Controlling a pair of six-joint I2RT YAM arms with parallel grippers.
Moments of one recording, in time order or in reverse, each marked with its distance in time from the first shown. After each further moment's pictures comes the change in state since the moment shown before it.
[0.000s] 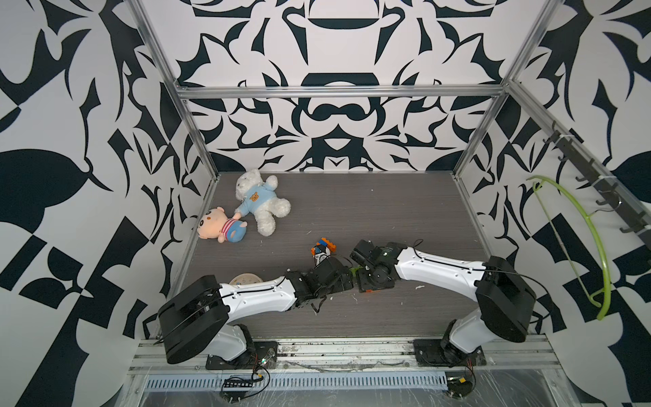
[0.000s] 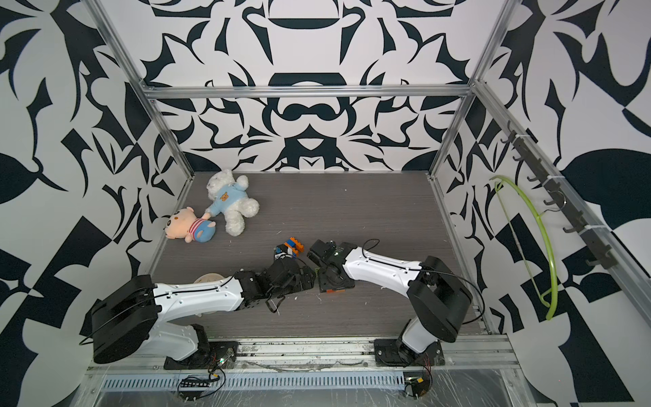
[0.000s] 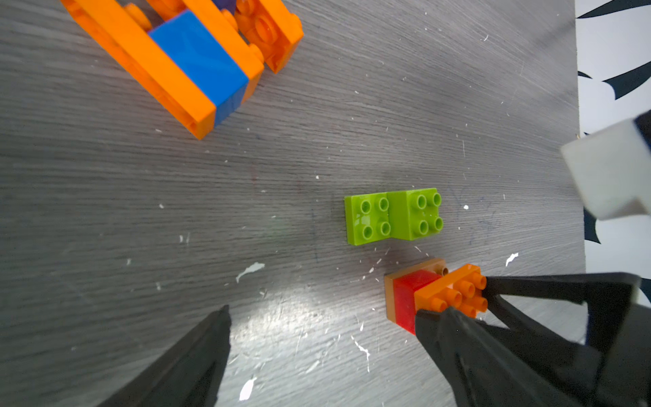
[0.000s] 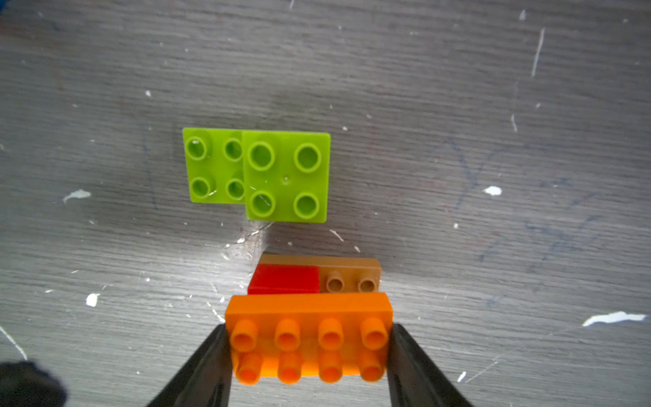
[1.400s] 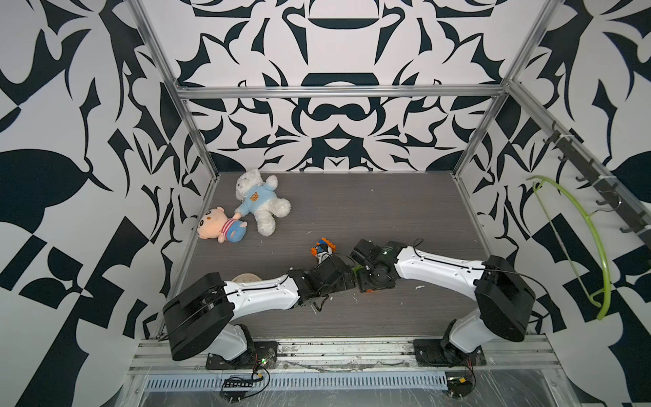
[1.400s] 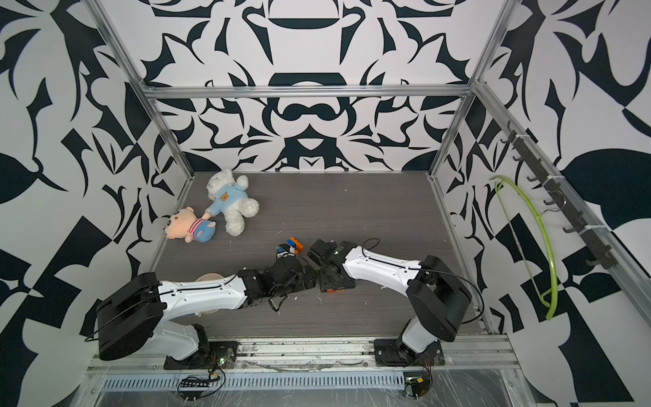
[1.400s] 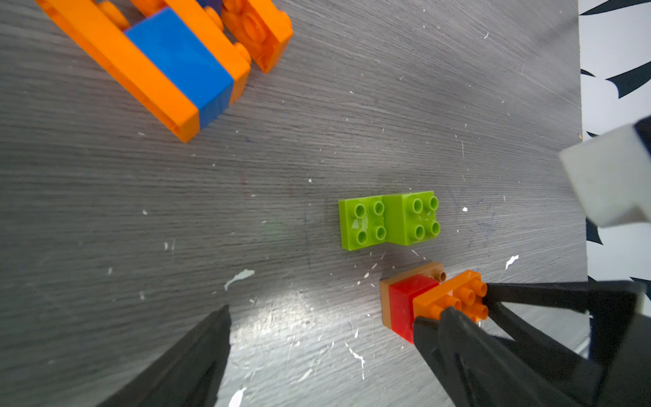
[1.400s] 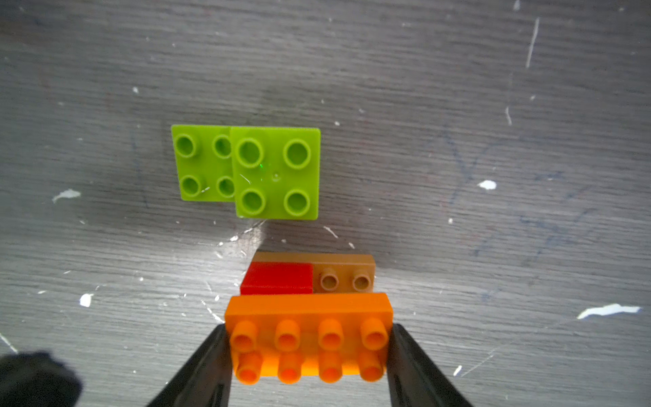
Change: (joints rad) left arm 0.000 0.032 0.026 0.000 0.003 0.000; right arm -0.010 0.013 0.012 -0.029 0.002 0.005
